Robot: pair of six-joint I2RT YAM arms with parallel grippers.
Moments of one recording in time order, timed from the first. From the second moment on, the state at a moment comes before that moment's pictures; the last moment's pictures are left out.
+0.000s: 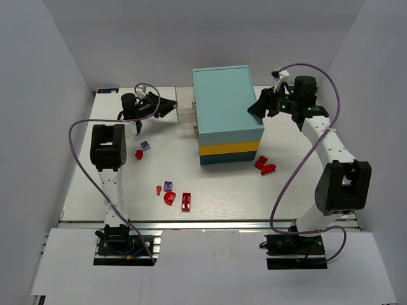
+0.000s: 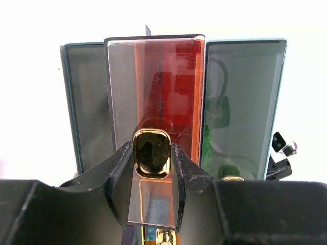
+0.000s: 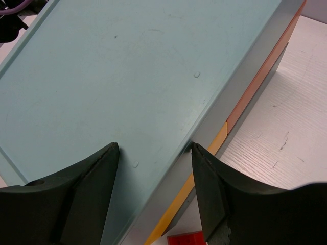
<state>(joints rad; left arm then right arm) 0.00 2.34 1.52 0.70 0.91 -1.34 0.10 1.62 1.38 -0.24 -0.72 -0.03</state>
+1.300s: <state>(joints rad) 0.11 1.92 1.55 -0.33 0.62 -0.66 -0.04 1.47 1.40 -0.71 -0.95 -0.66</state>
